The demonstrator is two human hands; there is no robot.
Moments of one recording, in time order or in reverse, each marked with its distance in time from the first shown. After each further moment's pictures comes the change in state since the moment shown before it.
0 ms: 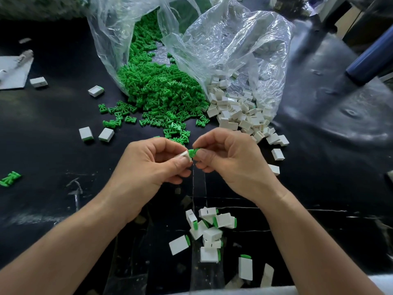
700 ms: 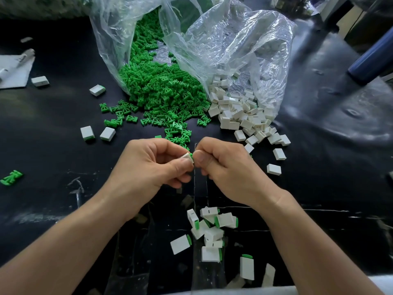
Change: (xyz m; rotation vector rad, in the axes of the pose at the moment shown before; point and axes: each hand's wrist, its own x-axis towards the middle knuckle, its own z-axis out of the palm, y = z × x) left_hand -0.002 0.003 -0.002 0.048 -0.038 0.041; right_hand -0.004 -0.001 0.003 -0.375 -0.078 -0.069
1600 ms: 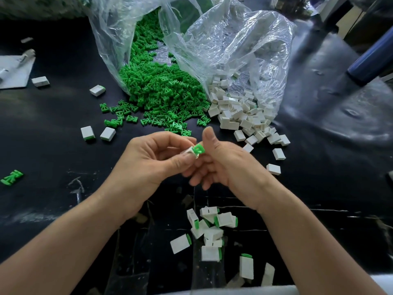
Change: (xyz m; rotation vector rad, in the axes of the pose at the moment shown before) left_hand 0.004 -0.003 -0.001 -0.174 -0.076 0.116; right_hand 0.000 -0.005 -0.001 0.663 -0.216 0.272
